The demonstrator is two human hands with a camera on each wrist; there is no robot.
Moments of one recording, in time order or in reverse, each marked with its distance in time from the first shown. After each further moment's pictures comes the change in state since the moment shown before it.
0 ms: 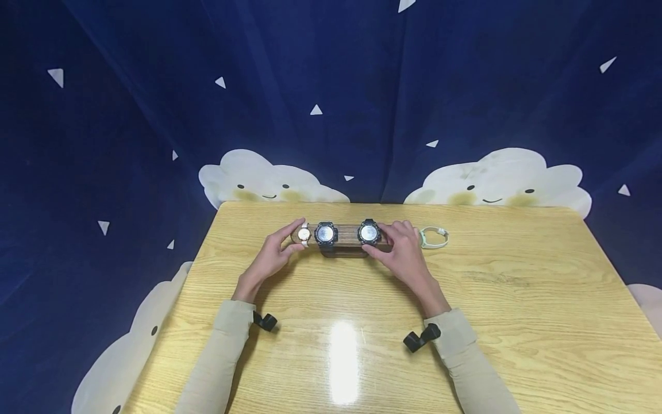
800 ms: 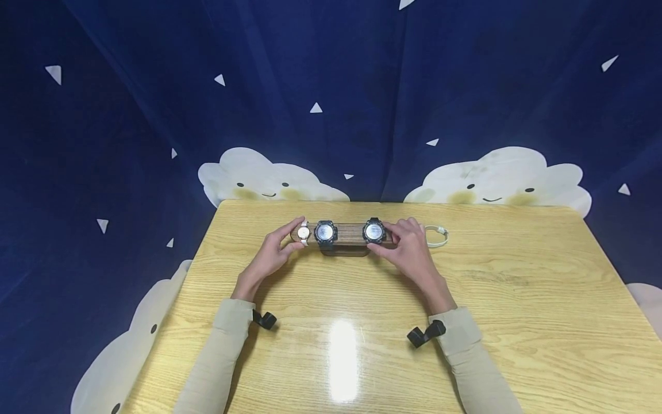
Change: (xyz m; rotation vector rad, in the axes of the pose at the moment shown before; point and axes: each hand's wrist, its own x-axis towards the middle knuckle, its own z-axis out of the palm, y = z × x) left_hand 0.000 -0.002 0.000 -0.019 0.012 0.034; right_hand 0.003 0.006 -0.012 -0.001 -0.001 -0.013
